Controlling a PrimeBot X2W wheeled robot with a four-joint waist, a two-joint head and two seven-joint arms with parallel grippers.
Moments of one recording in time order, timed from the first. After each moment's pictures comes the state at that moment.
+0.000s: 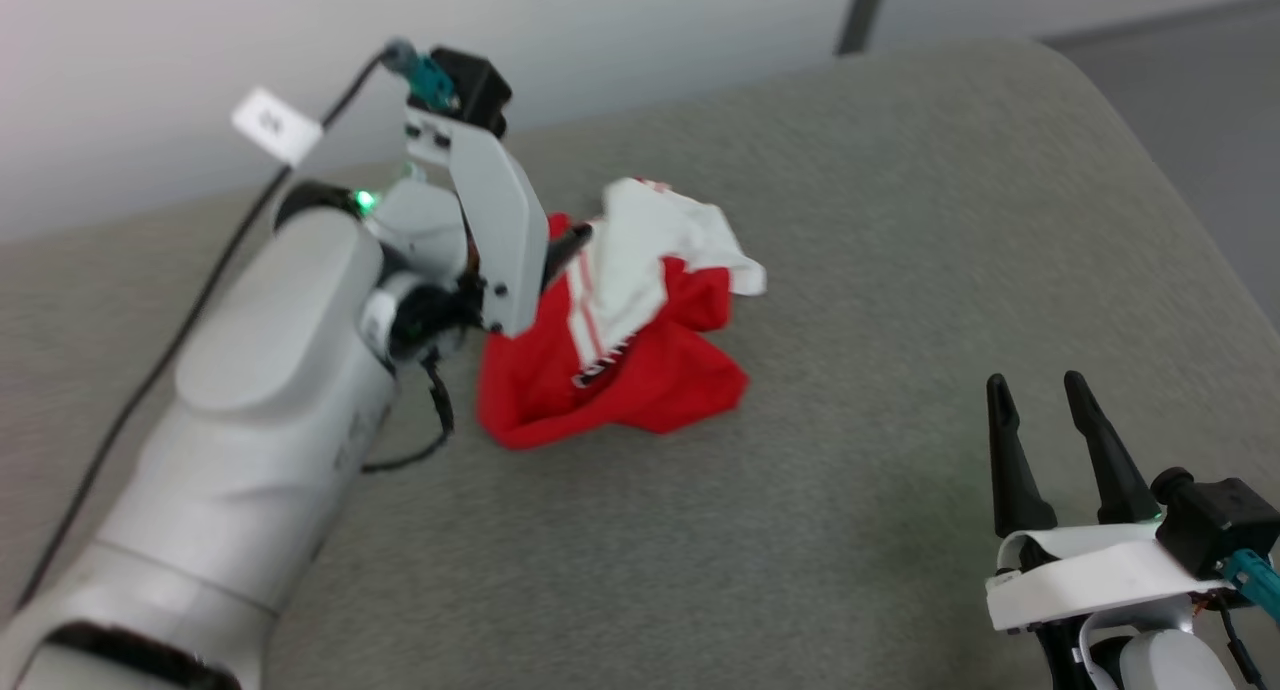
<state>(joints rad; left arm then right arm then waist) -1.01 0.30 -0.60 0.64 -0.78 -0.13 0.63 -0.16 -0.05 0.03 0.17 0.26 0.13 -0.26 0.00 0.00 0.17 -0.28</state>
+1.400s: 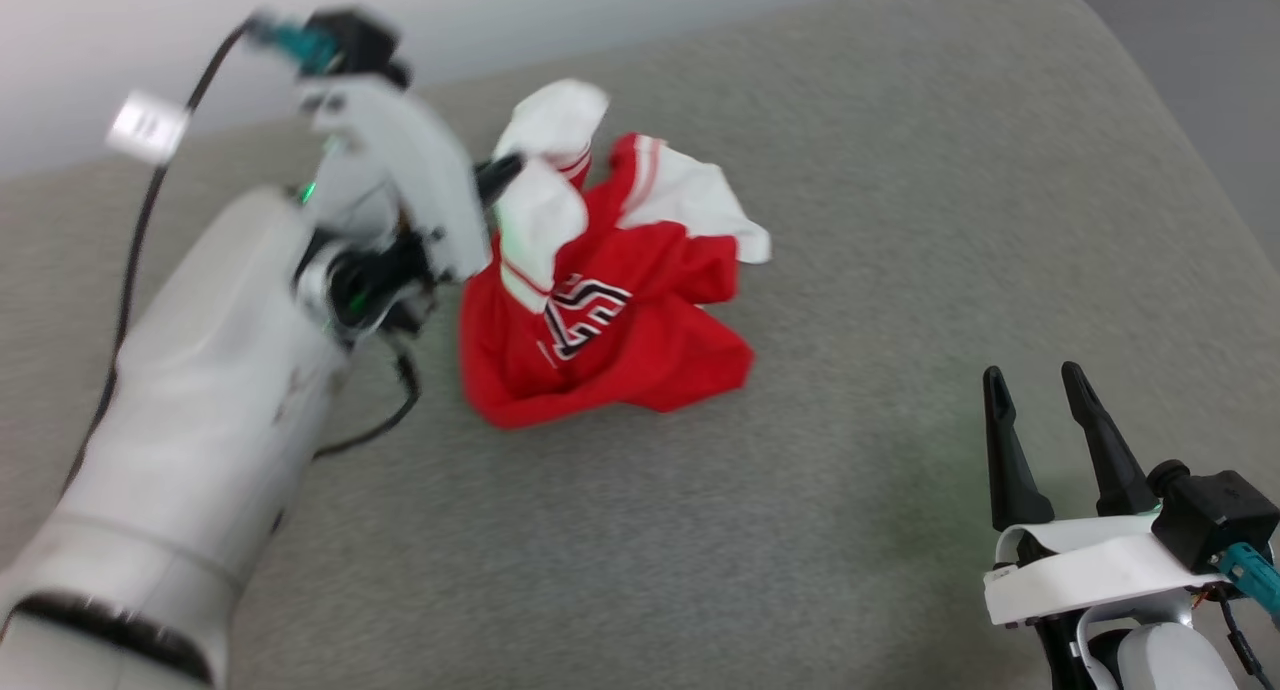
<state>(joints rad) -1.12 0.32 -0.70 0.85 -1.12 -0.13 0.42 -0.17 -0.05 0.03 0.16 0.24 0.13 -0.26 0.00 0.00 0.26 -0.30</state>
